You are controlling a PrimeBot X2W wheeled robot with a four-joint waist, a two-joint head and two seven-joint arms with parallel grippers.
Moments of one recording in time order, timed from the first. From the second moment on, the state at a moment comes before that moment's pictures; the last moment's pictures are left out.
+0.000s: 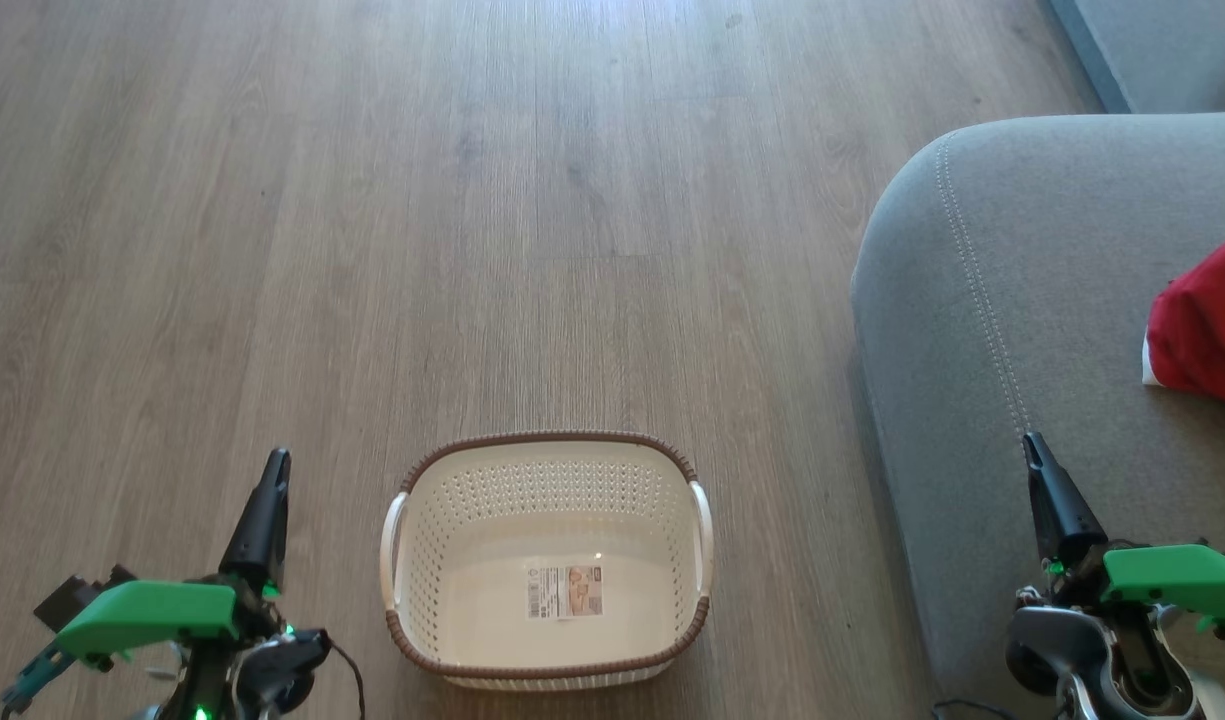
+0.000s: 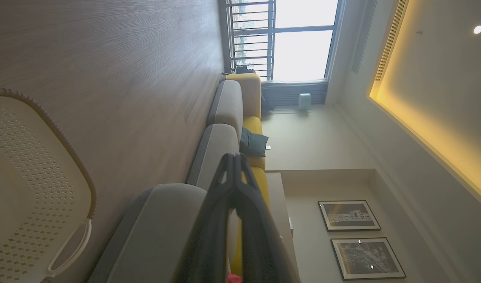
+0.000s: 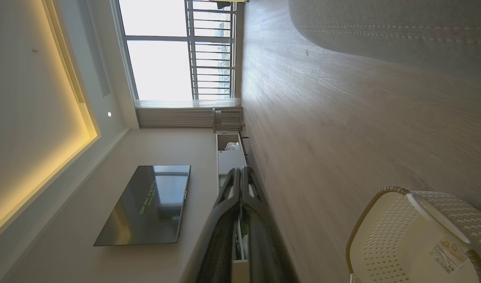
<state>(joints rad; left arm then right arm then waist) -0.06 0.04 0.07 0.28 -1.60 -0.12 0.11 -0.05 -0.05 -0.13 0.28 1.60 0.12 0.11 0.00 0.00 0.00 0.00</state>
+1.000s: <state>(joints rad) -0.06 0.04 0.07 0.28 -1.60 -0.12 0.11 -0.05 -0.05 -0.13 0.28 1.60 0.12 0.11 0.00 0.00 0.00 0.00</state>
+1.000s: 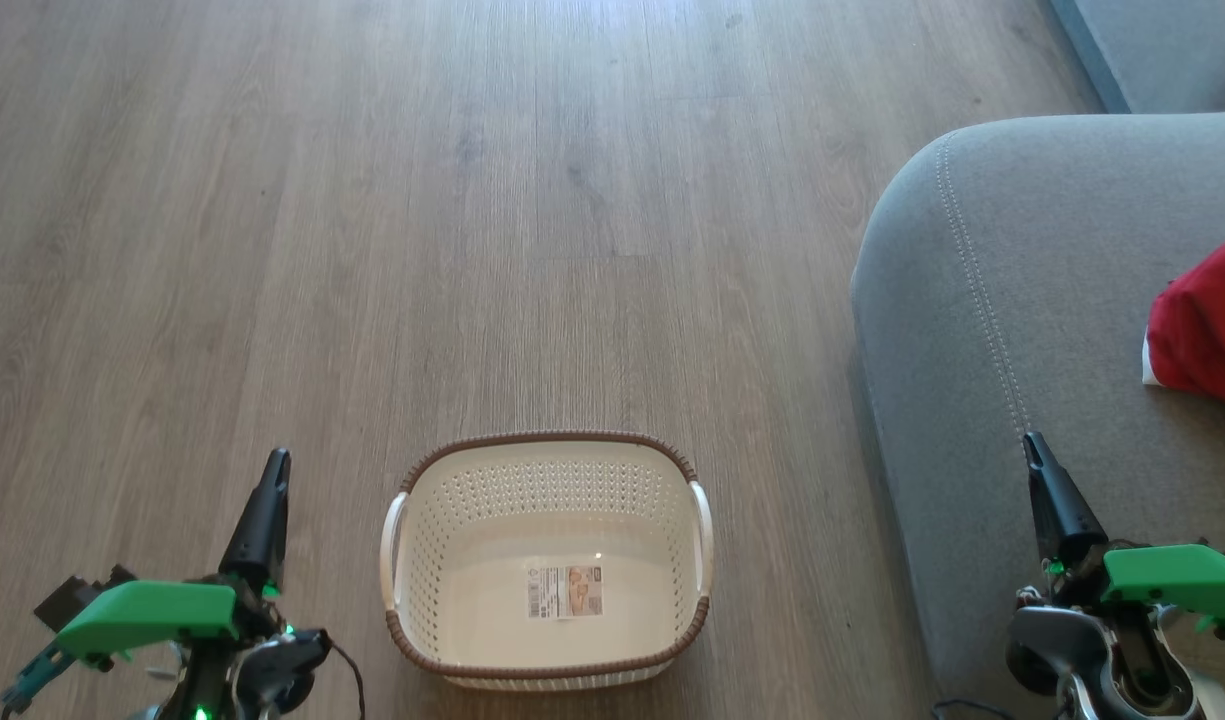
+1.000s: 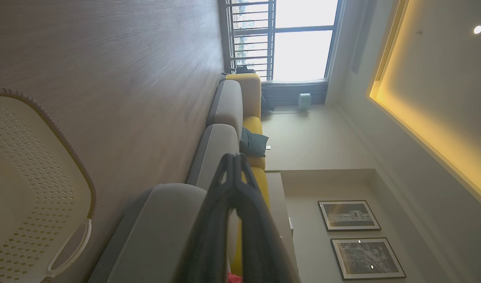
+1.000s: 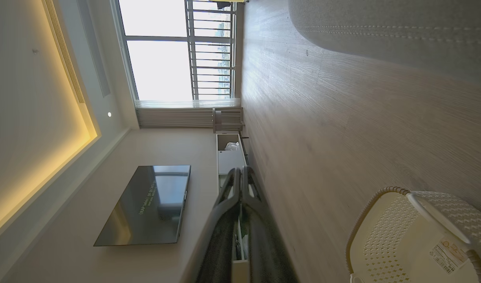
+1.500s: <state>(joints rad) -0.06 0.04 0.07 0.28 -1.60 -0.12 0.11 -0.05 -0.05 -0.13 0.28 1.60 0.12 0.11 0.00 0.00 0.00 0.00</state>
